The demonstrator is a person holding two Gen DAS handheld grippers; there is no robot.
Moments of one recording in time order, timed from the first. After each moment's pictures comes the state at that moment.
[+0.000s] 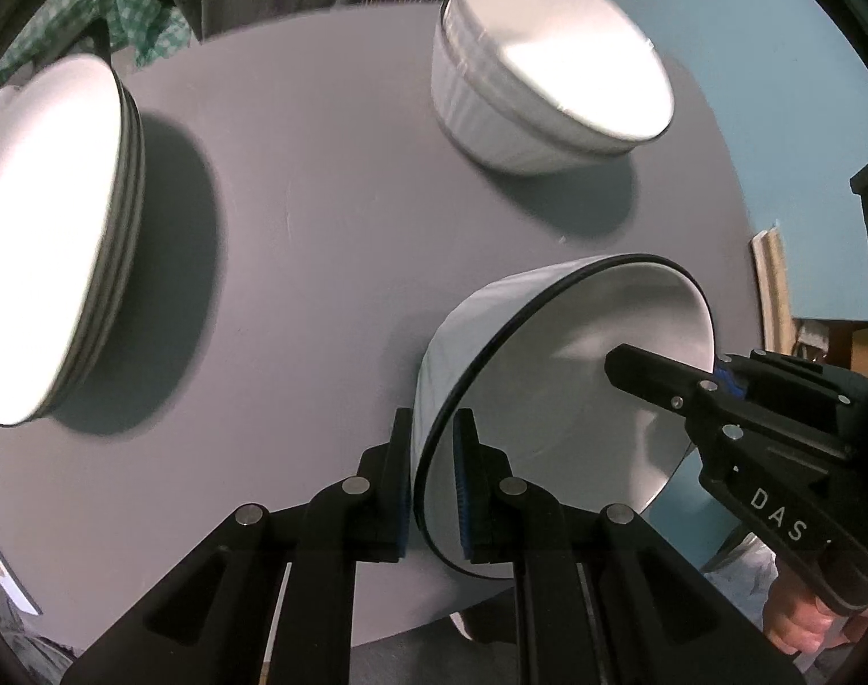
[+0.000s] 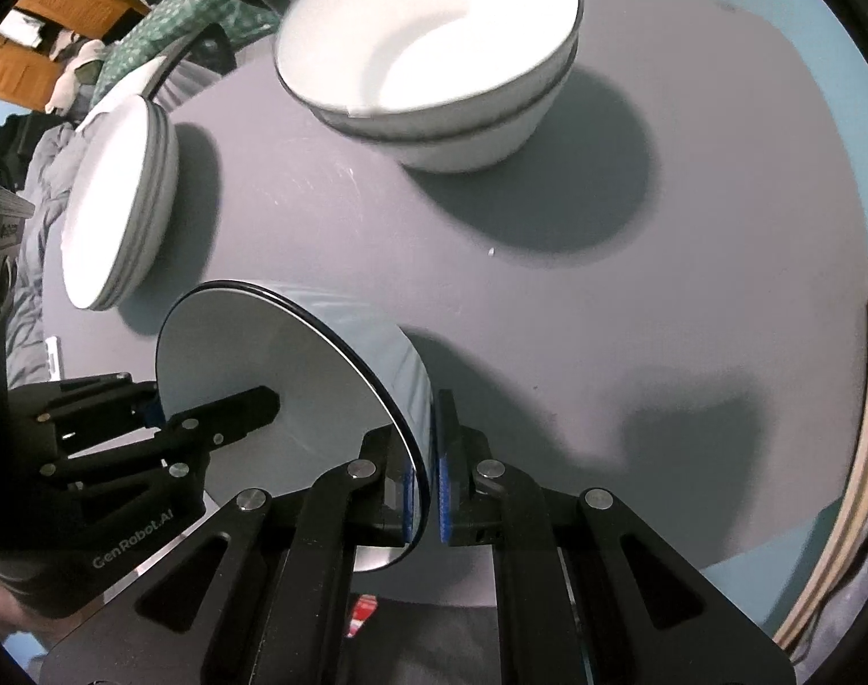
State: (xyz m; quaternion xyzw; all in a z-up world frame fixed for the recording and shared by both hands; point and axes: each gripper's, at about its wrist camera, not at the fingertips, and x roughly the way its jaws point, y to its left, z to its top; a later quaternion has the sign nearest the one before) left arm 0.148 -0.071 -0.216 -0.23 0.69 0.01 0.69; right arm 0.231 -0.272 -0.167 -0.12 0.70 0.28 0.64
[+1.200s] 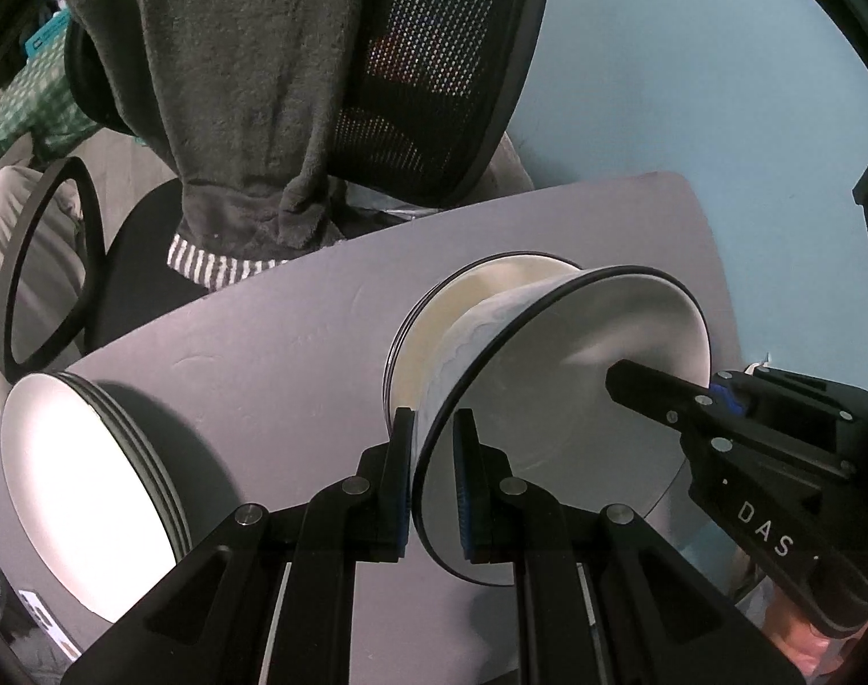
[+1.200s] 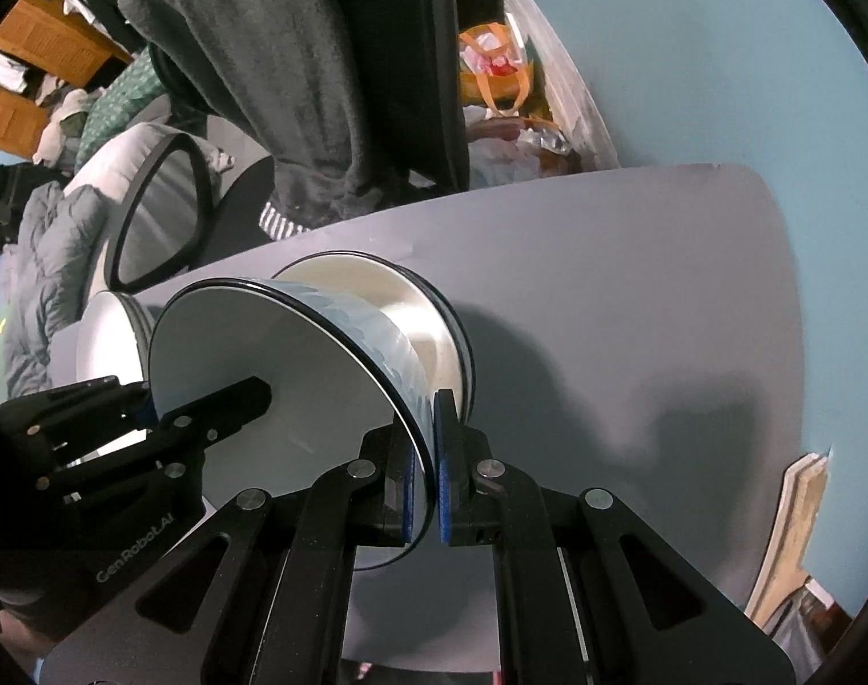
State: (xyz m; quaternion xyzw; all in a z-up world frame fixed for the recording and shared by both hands) left arm 0.284 -0.045 -0.187 -0.19 0.67 0.03 0.72; right arm 0.338 -0.243 -0.146 -0.10 0.69 0.26 0.67
